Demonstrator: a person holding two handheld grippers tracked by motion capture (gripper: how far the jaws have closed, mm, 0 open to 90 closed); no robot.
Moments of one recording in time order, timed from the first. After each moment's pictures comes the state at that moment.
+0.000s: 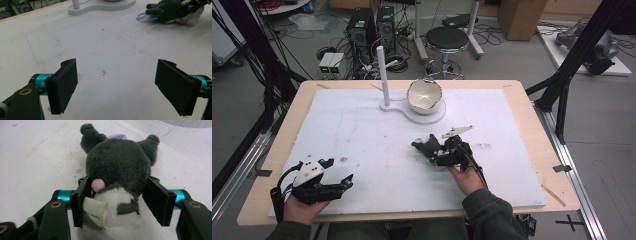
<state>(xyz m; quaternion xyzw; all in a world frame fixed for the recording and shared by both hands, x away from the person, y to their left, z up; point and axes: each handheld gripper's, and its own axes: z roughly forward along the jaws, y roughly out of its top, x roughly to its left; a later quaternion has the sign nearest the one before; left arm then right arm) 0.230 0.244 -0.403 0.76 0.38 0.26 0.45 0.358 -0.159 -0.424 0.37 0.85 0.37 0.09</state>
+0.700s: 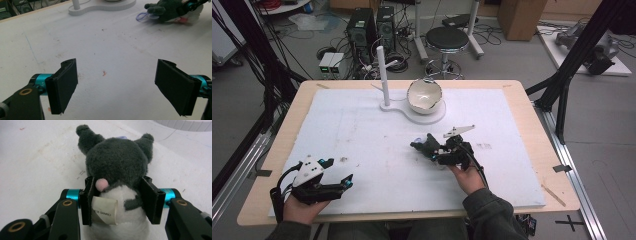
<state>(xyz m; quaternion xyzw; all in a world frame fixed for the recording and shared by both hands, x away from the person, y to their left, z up) 0.230 0.244 -0.403 0.76 0.39 0.26 0.46 0.358 -0.163 -0.422 0.37 0.84 0.39 0.08</state>
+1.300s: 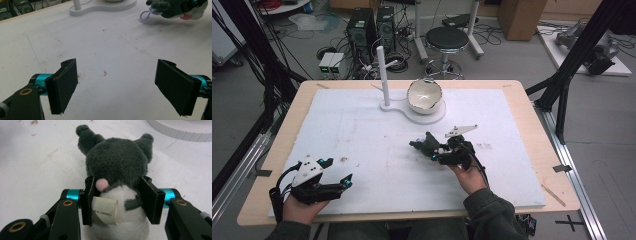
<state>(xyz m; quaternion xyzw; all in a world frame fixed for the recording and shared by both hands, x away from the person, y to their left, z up) 0.229 0.246 -0.402 0.76 0.39 0.26 0.46 0.354 -0.166 -0.414 0.35 0.84 0.41 0.08</state>
